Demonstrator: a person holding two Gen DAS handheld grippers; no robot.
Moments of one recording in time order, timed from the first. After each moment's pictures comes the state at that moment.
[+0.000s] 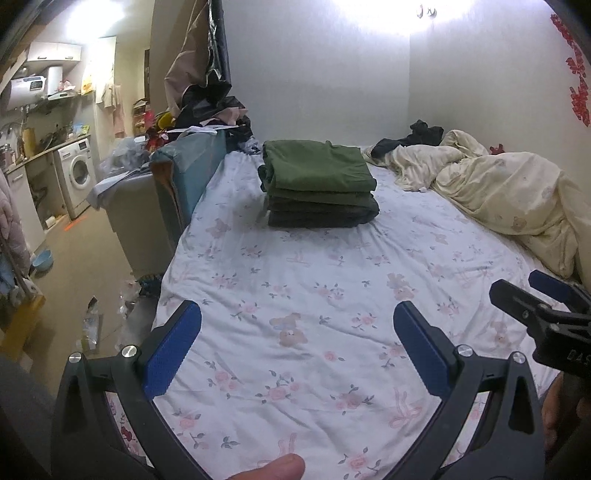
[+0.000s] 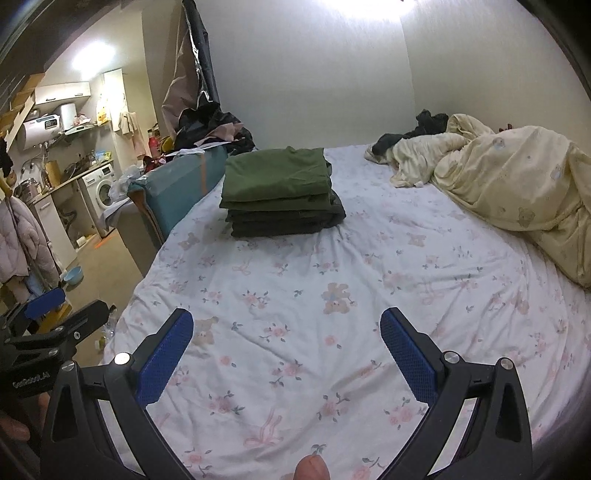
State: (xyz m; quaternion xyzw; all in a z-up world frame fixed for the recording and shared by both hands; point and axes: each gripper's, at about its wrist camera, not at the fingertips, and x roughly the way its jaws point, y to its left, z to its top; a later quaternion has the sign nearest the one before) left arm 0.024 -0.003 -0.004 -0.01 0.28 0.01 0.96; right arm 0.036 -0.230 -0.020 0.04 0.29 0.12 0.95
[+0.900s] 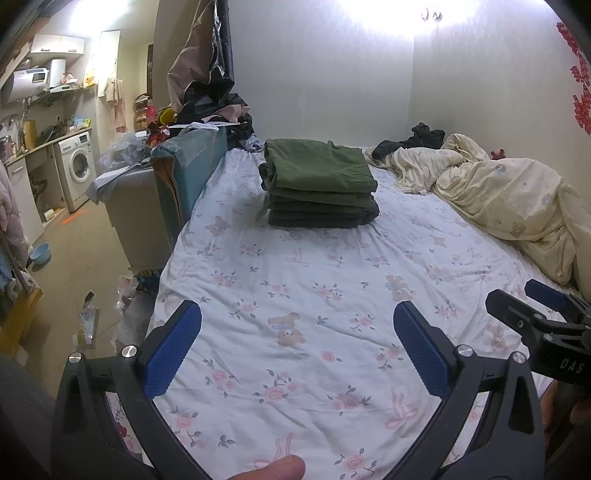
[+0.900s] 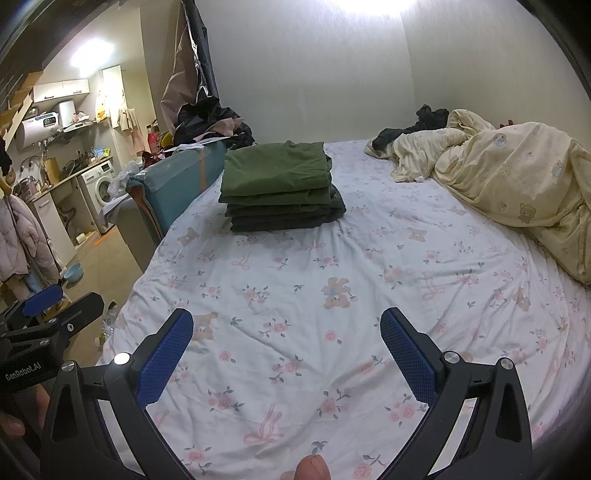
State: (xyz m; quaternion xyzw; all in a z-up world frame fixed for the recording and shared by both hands) left arm 0.026 -0.002 -0.004 -0.02 0.28 0.01 0.96; right arm 0.036 -0.229 -0.023 0.04 0.30 0.12 0.95
